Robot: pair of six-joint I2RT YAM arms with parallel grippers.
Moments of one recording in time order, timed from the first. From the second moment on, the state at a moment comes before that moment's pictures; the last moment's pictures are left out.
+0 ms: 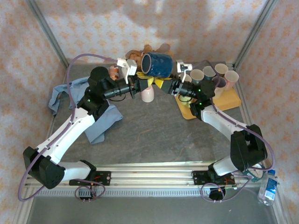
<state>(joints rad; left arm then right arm) -0.46 1.27 1.23 0.10 0.66 -0.20 0.41 1.46 0.97 1.03 -0.96 0.95</state>
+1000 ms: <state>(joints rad) -0.46 1.28 1.20 0.14 0.61 -0.30 0.44 1.39 0.98 0.83 -0.82 0.85</state>
